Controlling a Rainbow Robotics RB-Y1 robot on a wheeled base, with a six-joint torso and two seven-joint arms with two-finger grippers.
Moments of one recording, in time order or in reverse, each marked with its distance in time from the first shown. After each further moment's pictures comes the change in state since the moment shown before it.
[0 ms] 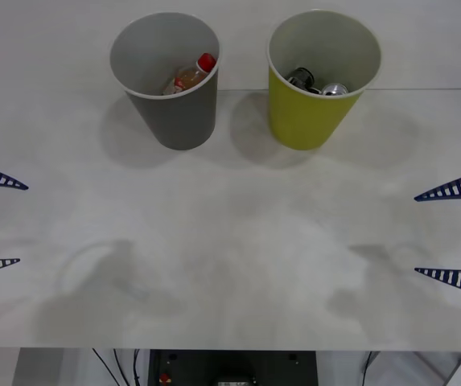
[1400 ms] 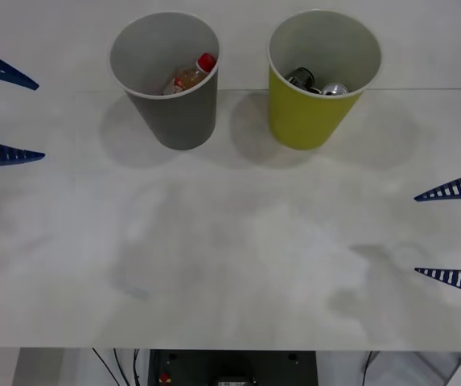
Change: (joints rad) right arm 0.000 0.000 0.000 0.000 0.000 0.000 0.000; left arm -0.445 0.106 -0.160 0.002 -0.089 0.000 0.547
